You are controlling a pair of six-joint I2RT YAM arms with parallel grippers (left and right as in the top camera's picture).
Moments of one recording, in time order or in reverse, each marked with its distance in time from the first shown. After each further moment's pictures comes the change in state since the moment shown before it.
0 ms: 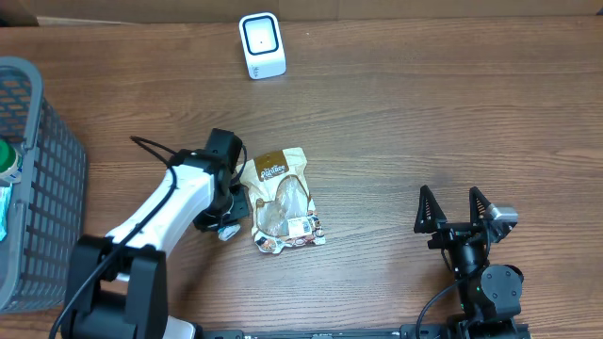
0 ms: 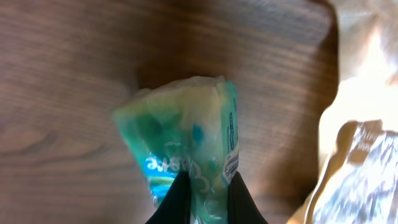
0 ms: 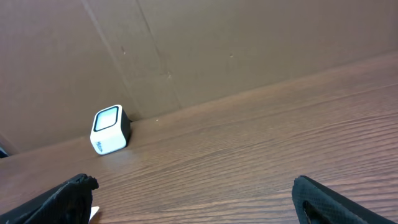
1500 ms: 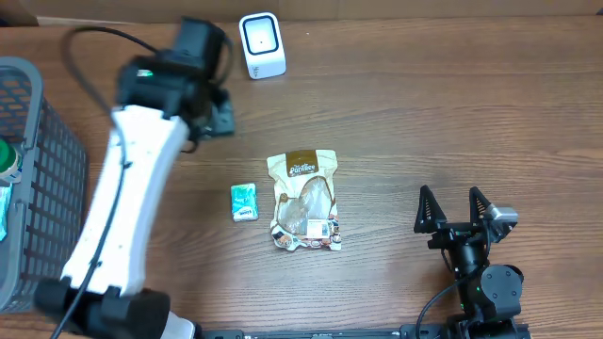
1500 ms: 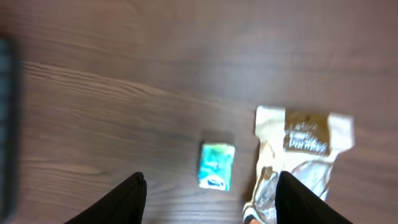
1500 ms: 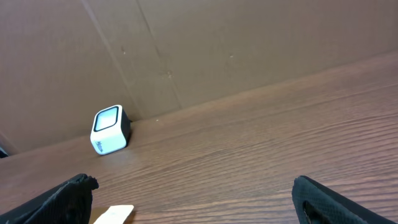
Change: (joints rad) left arm 0.046 0.031 0.921 -0.509 -0.143 0.092; right arm 0.000 0.000 0.000 0.000 0.000 0.000
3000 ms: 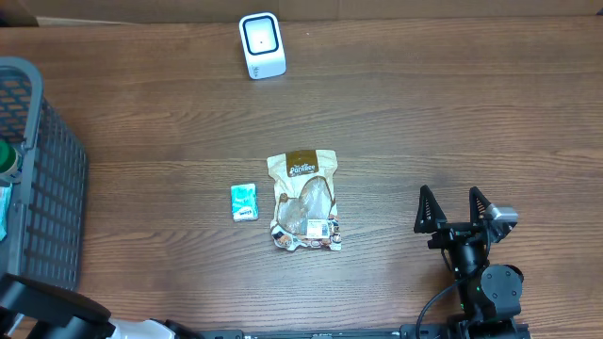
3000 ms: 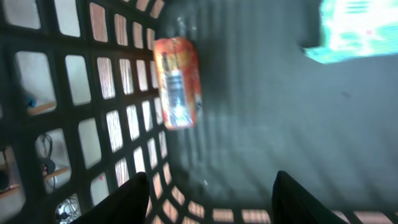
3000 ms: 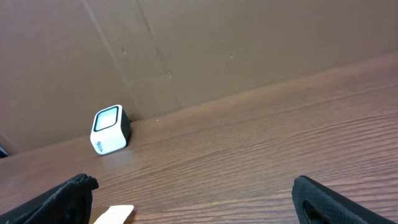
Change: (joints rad) left arm 1.266 0.016 -0.373 0.214 -0.091 -0.046; right arm 0.000 0.000 0.000 0.000 0.000 0.000
